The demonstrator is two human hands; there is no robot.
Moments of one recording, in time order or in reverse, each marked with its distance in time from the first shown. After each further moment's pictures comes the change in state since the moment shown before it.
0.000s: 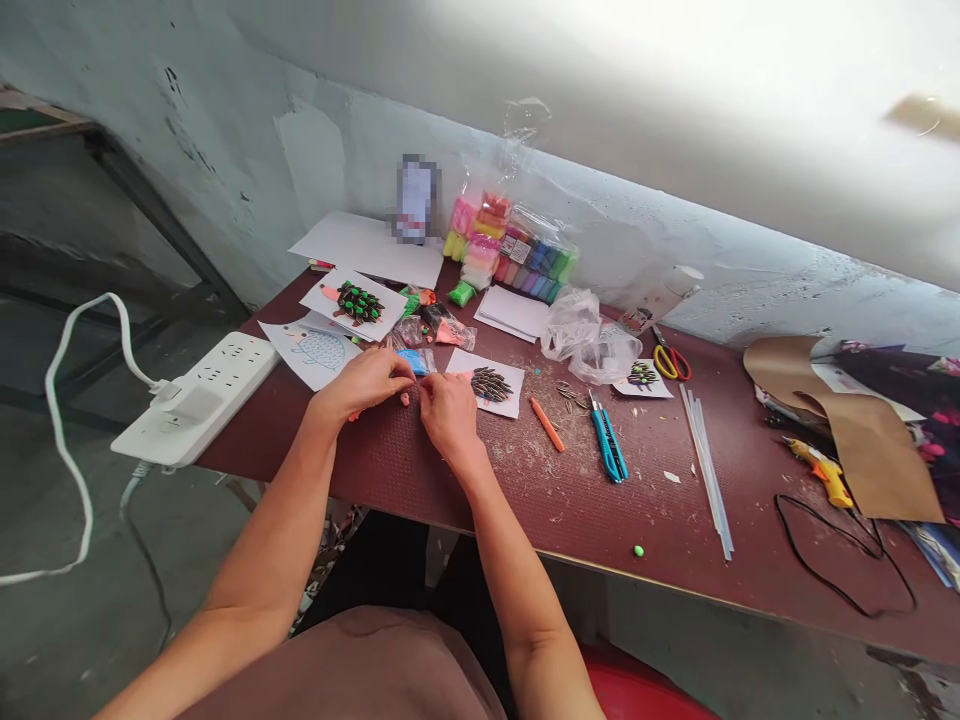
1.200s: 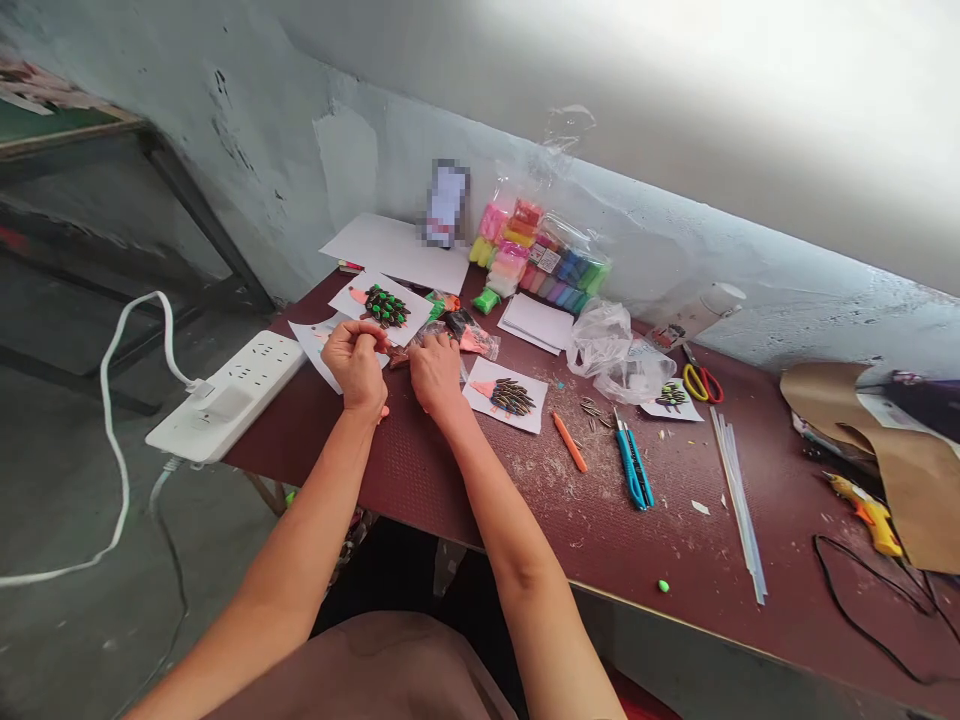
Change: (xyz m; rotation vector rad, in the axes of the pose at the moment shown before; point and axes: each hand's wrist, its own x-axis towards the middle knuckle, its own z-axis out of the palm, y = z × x) left_hand 0.023 -0.011 0.017 -1.014 1.210 -0.190; right_hand 0.084 -0.037 0.020 -0.273 -0.126 -0.205
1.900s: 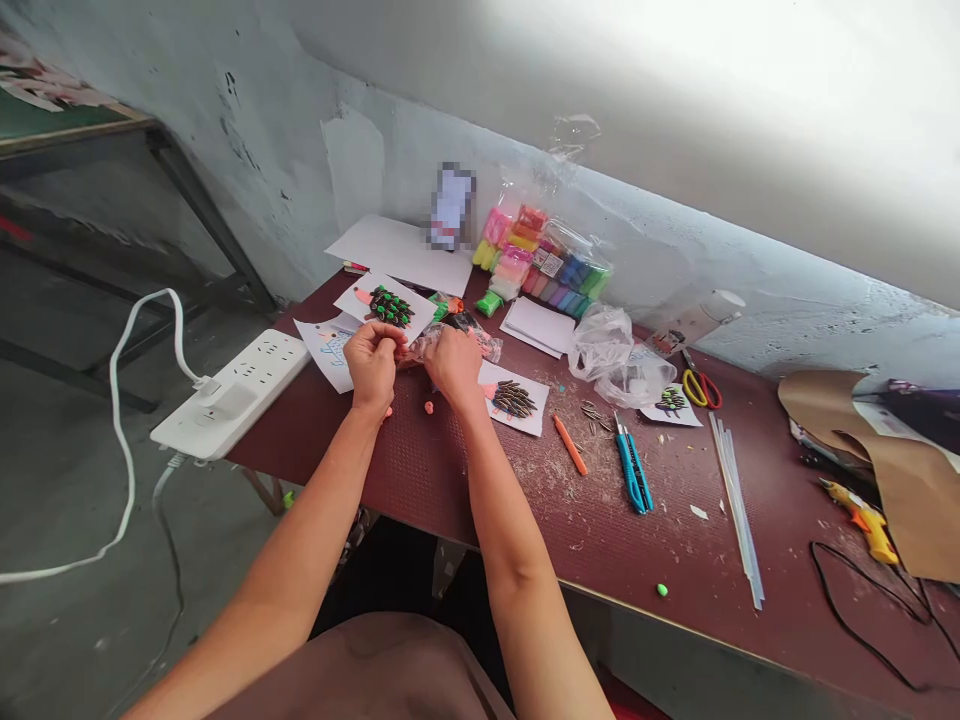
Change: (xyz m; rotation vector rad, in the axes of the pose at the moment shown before) left_hand -0.002 -0.010 0.000 0.084 -0.204 -0.082; right_hand 0.010 0.010 -0.020 0.129 0.058 0.320
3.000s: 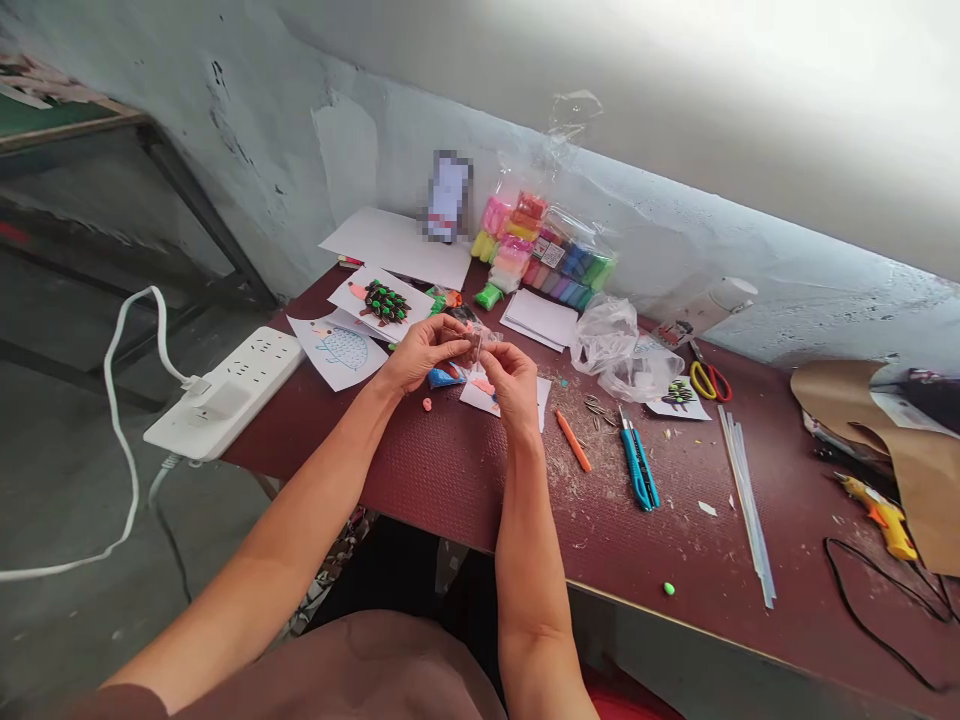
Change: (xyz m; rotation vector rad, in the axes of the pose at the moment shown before) left_hand 0.000 0.010 0.032 -0.216 -0.810 -0.335; right_hand -0.043 0.085 -0.008 1.260 0.191 0.036
